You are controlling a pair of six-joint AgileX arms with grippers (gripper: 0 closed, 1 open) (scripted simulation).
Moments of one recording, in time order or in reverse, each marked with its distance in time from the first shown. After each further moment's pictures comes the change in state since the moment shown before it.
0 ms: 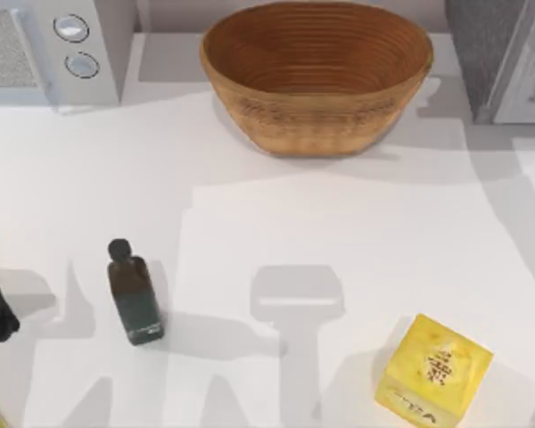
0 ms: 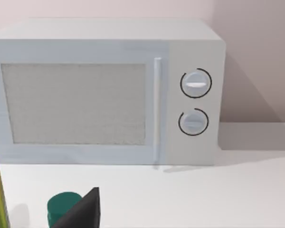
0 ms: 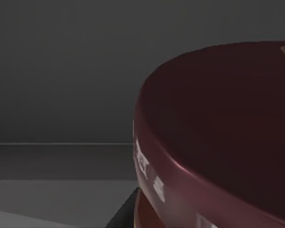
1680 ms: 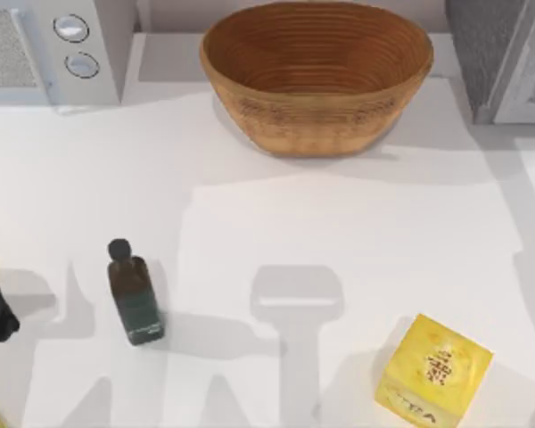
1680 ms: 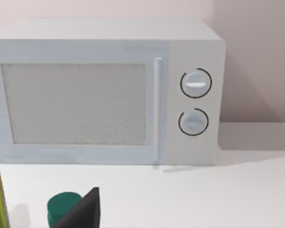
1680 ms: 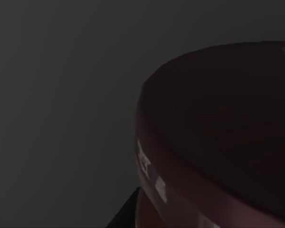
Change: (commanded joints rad) left arm 0.000 0.000 0.000 0.000 0.000 0.000; right arm -0.088 0.516 0.436 0.081 -0.077 0.001
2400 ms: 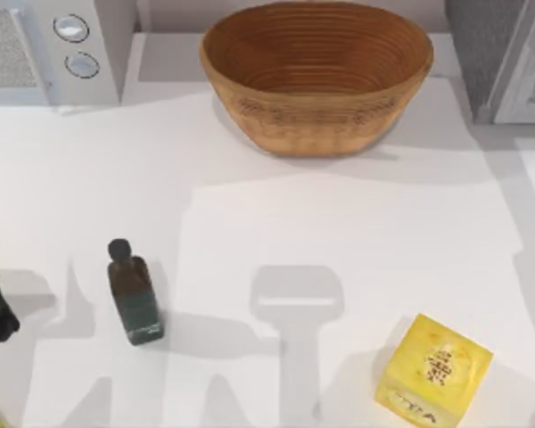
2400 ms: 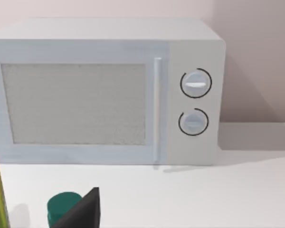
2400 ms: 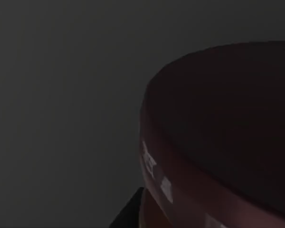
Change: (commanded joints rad) left arm 0.000 0.000 0.000 0.000 0.000 0.000; right arm 0.000 0.000 0.000 0.000 0.000 0.000
